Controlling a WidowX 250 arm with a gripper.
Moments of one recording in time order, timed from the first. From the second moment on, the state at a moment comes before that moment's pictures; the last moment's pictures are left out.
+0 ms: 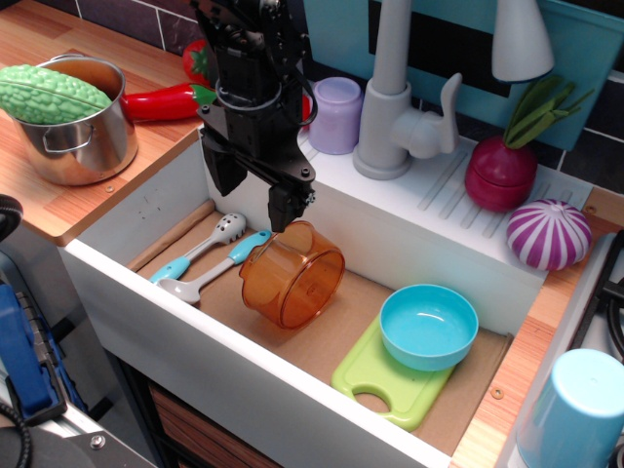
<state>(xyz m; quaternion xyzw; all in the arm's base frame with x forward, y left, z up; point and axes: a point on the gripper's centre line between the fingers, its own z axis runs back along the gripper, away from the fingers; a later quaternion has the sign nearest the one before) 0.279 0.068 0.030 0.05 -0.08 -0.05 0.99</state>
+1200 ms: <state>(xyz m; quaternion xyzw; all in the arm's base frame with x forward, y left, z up) 0.283 0.052 0.005 -0.10 -0.10 -0.02 0.99</state>
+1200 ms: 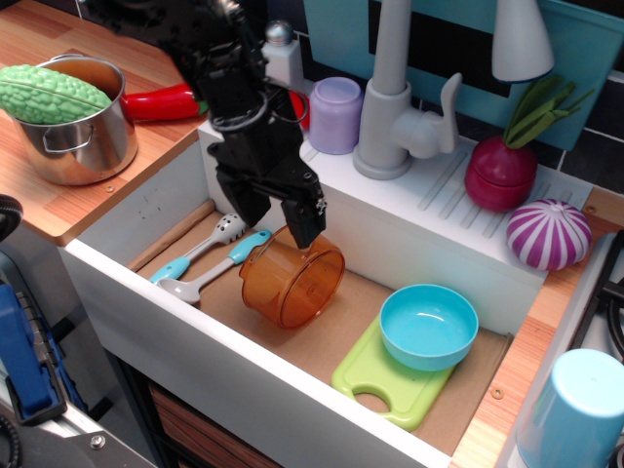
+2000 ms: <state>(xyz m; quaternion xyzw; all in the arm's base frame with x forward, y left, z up) 0.285 0.008 -0.012 -0.14 -0.11 0.03 0.98</state>
